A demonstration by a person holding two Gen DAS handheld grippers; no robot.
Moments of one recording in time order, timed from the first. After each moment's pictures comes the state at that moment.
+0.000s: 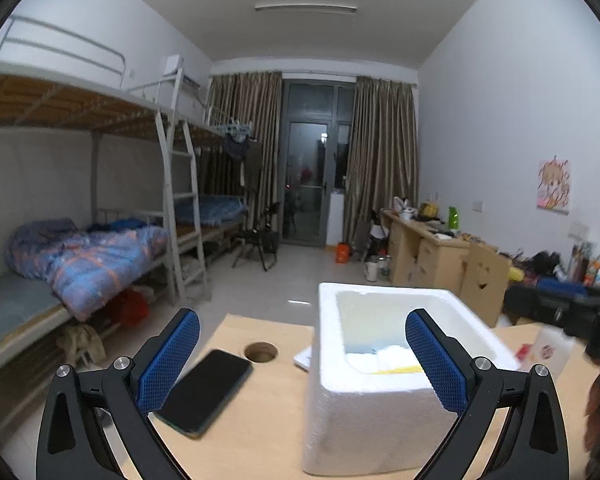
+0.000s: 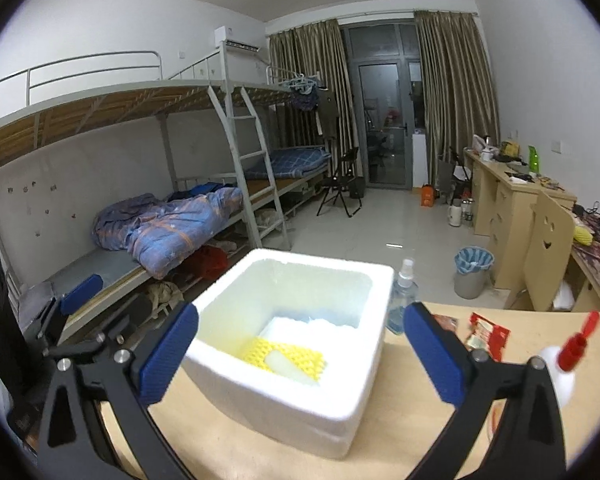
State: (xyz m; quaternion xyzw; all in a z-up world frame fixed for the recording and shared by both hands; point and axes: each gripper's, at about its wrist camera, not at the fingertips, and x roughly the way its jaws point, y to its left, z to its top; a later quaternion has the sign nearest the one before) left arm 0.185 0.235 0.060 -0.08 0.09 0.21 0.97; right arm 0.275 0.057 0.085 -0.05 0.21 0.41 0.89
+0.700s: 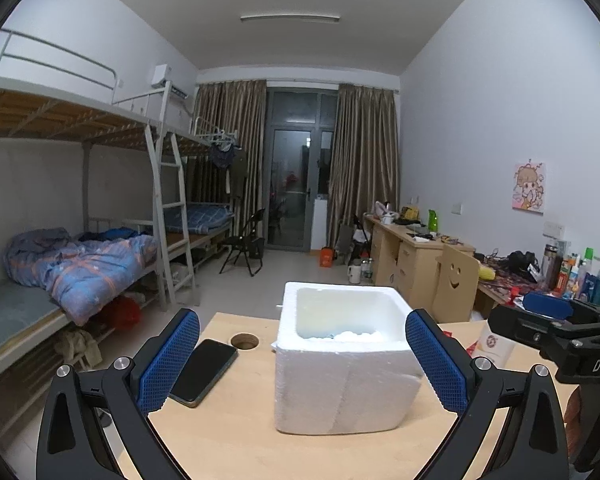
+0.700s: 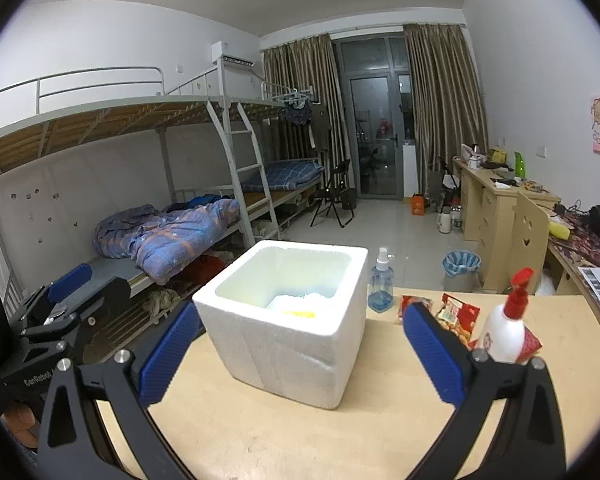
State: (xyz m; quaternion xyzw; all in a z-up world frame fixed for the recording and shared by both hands) left arm 0.120 0.174 0.085 -0.06 0.09 0.19 0.98; right arm 0.227 0.001 0.096 -0.03 0.19 0.40 0.90
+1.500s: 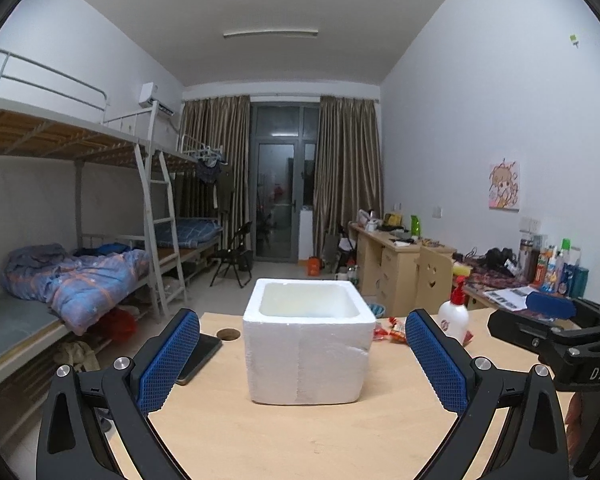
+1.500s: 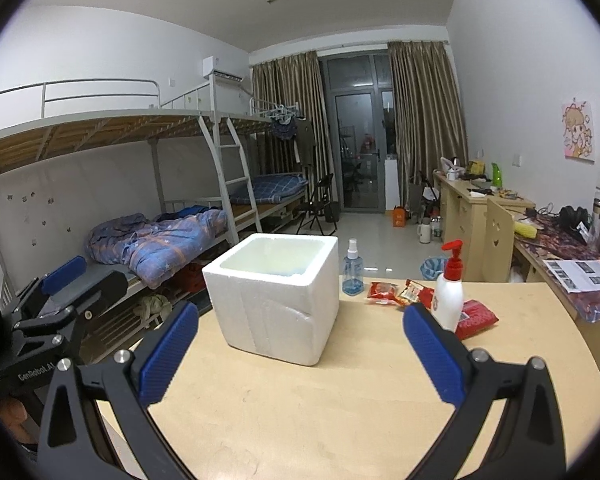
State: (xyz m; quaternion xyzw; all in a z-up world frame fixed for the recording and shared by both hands) left arm 0.057 0.111 0.085 -0.04 0.06 0.17 0.98; right arm 0.164 -0.067 0.089 -0.02 0.16 0.37 0.91
